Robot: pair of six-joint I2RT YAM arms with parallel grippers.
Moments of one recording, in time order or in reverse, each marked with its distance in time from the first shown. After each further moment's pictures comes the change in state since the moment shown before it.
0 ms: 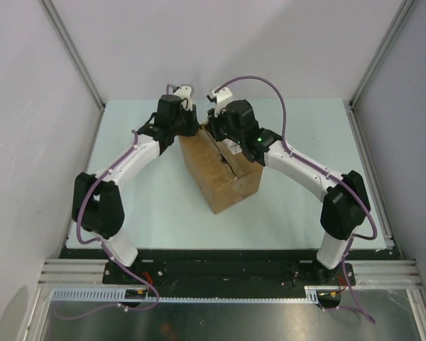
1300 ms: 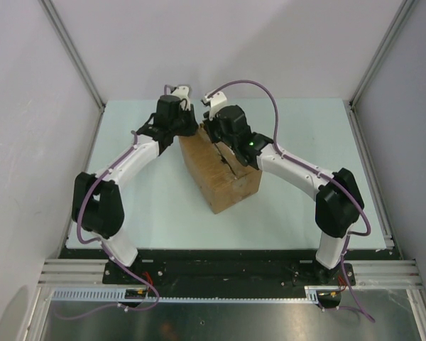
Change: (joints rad) left arm 0.008 0.002 -0.016 0.015 -0.003 -0.039; right arm 0.047 0.054 -0.010 0.061 0.136 -0.039
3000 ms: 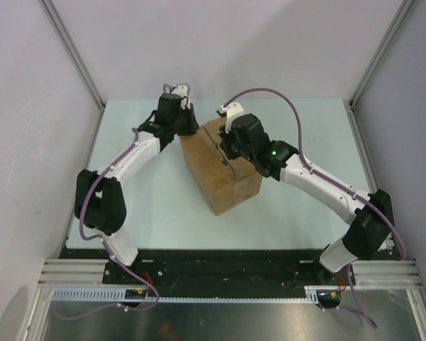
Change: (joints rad) left arm 0.003 0.040 0.055 -0.070 0.000 -0.072; right arm 0.031 -0.257 -0.121 -0.322 0.006 0.101
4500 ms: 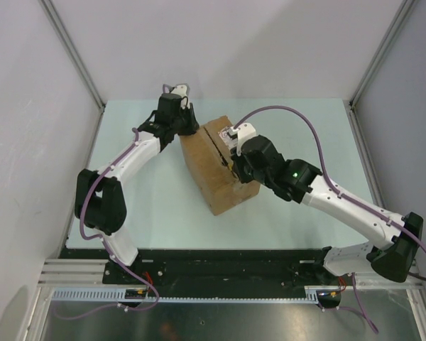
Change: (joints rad) left arm 0.001 0.005 -0.002 0.004 0.001 -0.023; right arm 0.134 -0.234 -0.114 -0.238 0.103 0.076
